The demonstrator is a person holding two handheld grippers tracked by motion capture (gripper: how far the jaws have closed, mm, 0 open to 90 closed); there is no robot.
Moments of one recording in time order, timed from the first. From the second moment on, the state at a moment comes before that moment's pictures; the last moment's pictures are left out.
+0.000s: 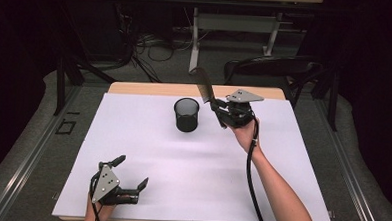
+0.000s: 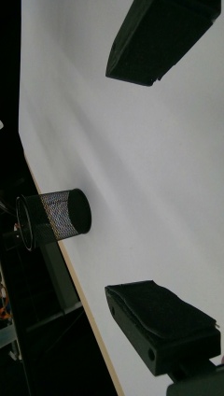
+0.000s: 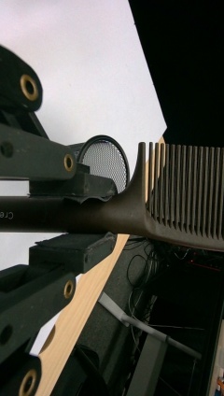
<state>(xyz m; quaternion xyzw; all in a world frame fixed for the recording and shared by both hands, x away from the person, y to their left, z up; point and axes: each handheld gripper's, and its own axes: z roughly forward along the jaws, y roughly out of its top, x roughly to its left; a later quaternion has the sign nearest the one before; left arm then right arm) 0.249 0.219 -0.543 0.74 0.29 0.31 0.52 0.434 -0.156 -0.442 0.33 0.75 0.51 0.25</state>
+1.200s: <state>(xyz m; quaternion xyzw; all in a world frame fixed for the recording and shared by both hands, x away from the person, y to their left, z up) 0.249 0.220 -0.543 0.74 0.30 0.31 0.52 0.453 -0.129 -0.435 0.32 0.75 0.53 0.26</state>
